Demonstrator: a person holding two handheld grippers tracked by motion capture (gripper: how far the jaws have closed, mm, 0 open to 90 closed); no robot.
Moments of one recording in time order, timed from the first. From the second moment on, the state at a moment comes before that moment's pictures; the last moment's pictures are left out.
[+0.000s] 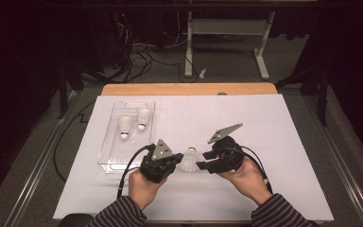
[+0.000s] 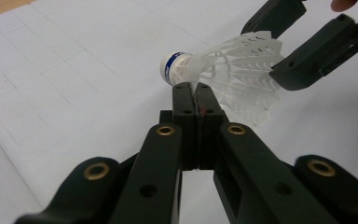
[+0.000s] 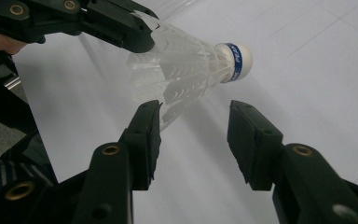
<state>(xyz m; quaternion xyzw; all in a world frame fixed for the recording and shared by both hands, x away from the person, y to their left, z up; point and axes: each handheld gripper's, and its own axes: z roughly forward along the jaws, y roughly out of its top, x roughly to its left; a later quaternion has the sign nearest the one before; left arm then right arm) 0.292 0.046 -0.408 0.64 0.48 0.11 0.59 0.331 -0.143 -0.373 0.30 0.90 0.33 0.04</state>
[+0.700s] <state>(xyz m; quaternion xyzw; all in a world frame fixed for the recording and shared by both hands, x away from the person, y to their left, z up) 0.297 0.054 -0.405 0.63 0.49 0.10 0.59 0.319 -0.162 -0.373 0.29 0.88 0.37 0.06</state>
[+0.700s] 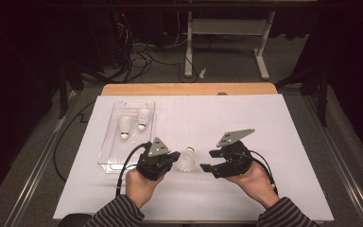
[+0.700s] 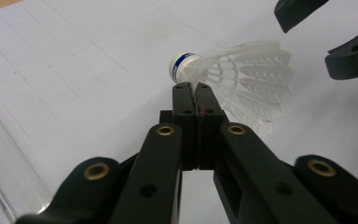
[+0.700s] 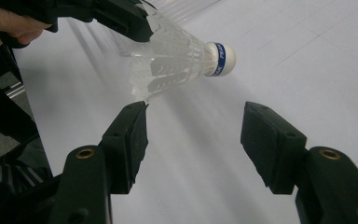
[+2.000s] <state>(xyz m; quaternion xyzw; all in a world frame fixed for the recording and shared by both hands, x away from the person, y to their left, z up) 0.289 0.074 -0.383 0.61 0.48 0.06 0.62 0.282 -0.262 -0.396 0.31 0.78 0.52 0.15</state>
